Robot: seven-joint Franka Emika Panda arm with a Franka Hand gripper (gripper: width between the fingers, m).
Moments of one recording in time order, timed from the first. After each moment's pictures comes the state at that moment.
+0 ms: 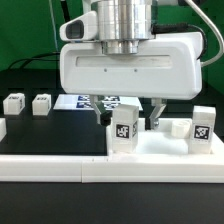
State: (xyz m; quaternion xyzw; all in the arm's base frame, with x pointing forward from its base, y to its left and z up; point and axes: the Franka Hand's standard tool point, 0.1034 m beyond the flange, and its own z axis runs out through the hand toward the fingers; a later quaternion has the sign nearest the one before) arm 0.628 0.007 0.066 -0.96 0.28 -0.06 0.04
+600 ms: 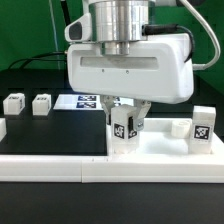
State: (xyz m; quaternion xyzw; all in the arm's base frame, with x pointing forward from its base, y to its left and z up) arm 0.625 0.002 0.064 -0.89 0.46 -0.05 0.05
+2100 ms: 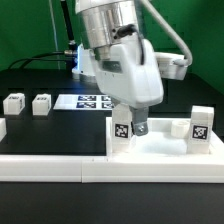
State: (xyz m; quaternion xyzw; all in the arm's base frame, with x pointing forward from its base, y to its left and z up) arm 0.626 0.008 0.062 -0.77 0.62 0.01 0.13
